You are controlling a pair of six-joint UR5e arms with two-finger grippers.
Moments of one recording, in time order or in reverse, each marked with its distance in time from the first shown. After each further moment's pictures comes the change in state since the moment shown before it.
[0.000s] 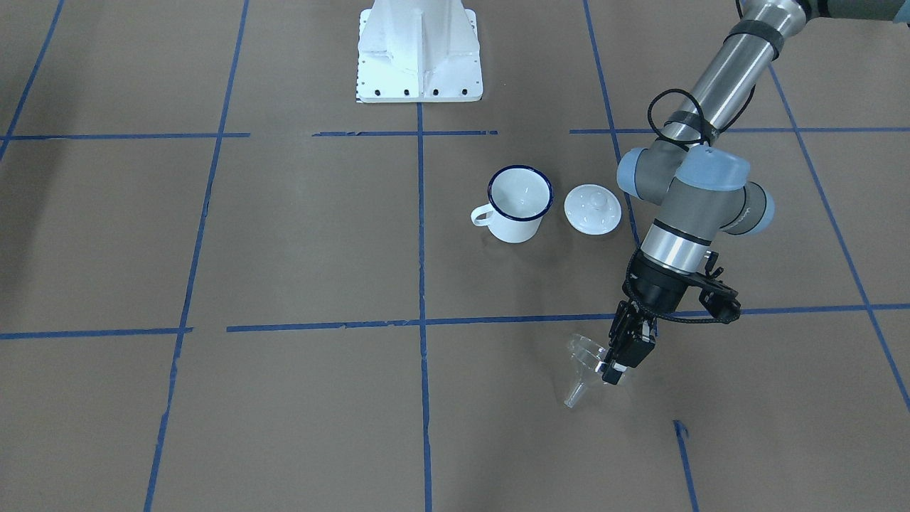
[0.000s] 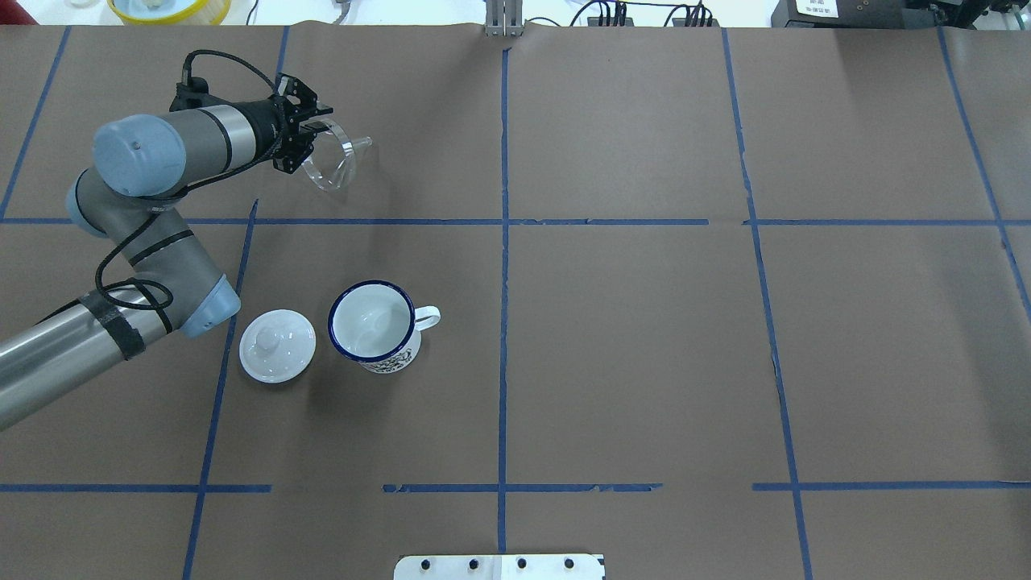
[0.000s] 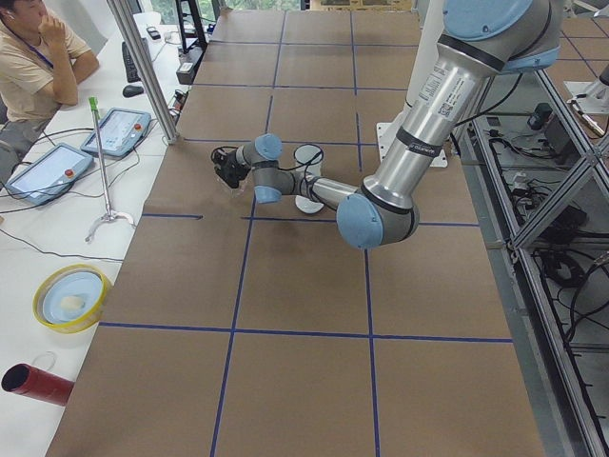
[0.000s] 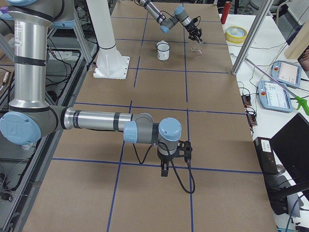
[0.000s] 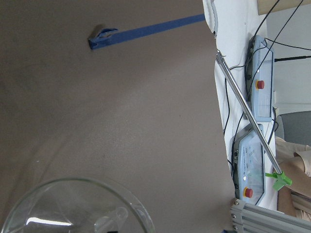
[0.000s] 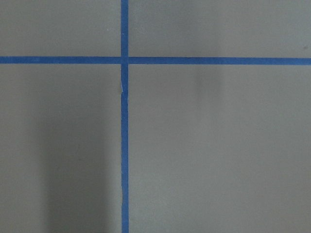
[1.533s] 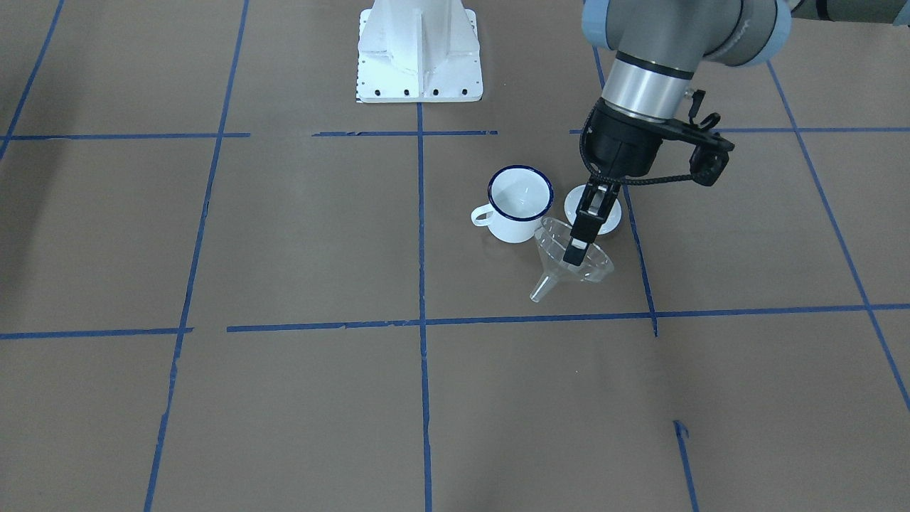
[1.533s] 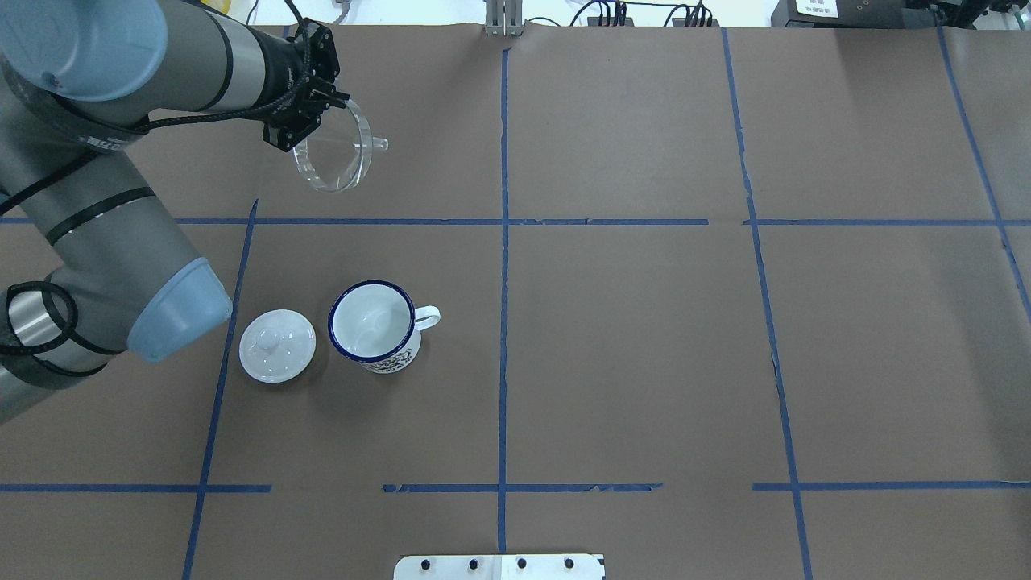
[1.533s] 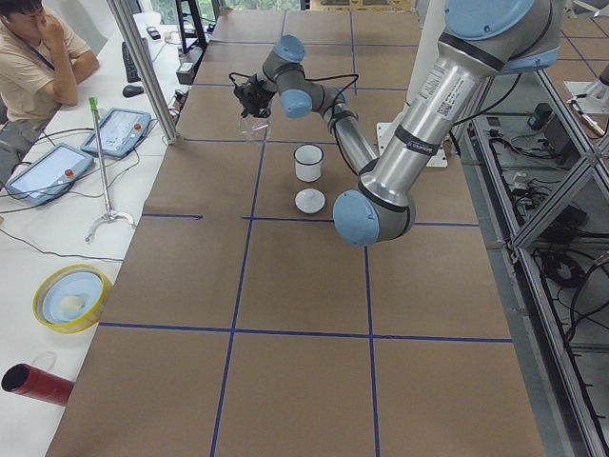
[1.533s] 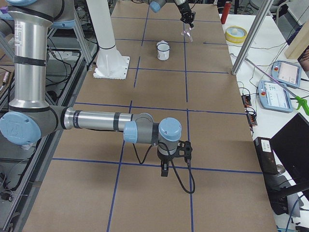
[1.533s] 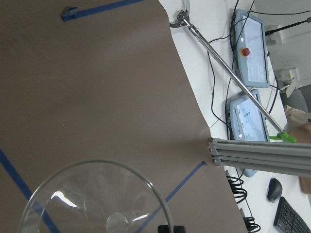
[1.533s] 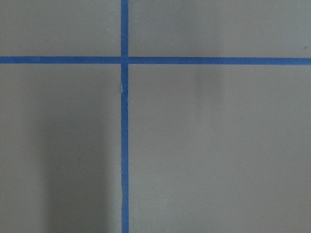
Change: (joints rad) left arm 0.000 -0.052 -0.710 1.035 -0.143 0.193; right arm 0.000 0.000 0.000 0.000 0.000 0.000
